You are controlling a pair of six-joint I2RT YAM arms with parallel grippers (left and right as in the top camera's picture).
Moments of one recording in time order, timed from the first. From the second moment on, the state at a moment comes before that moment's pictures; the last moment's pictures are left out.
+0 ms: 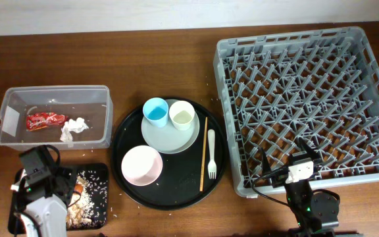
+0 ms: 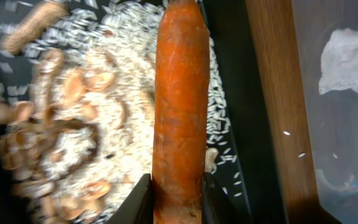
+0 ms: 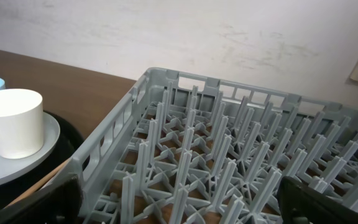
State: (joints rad) left arm 0.47 1.09 0.62 -0.76 -0.15 -0.86; right arm 0.07 0.01 0.01 -0.06 -0.10 -0.16
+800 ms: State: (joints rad) left arm 0.45 0.89 0.93 -1.08 0.46 -0.24; right arm 0.07 0.01 0.01 -0.06 -0.10 -0.16
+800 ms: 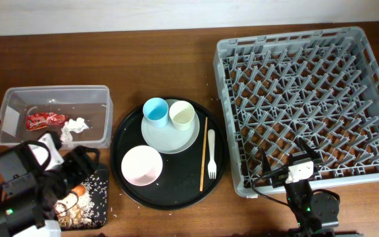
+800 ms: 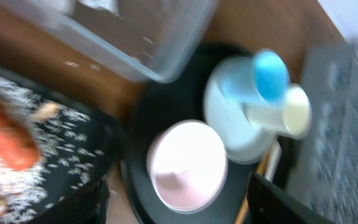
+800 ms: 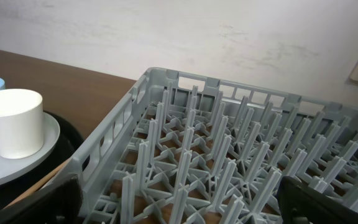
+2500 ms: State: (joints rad) left arm -0.58 1.31 0.96 -0.80 0.13 -0.42; right arm 0.07 0.01 0.01 -0.06 -0.10 -0.16
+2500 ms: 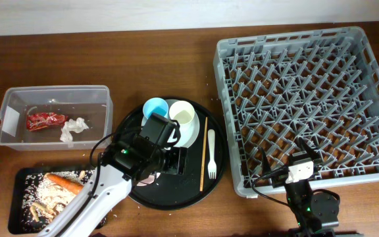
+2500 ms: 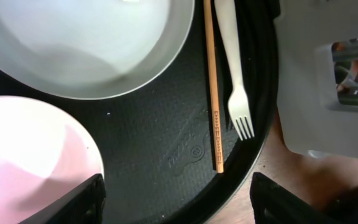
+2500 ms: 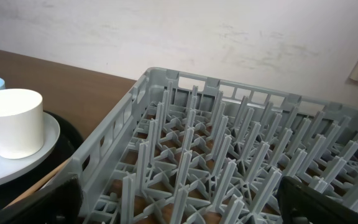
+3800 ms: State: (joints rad) left arm -0.42 1.31 0.97 -0.58 0.05 -0.43; right arm 0.07 0.01 0.01 -0.06 -0.10 -0.16
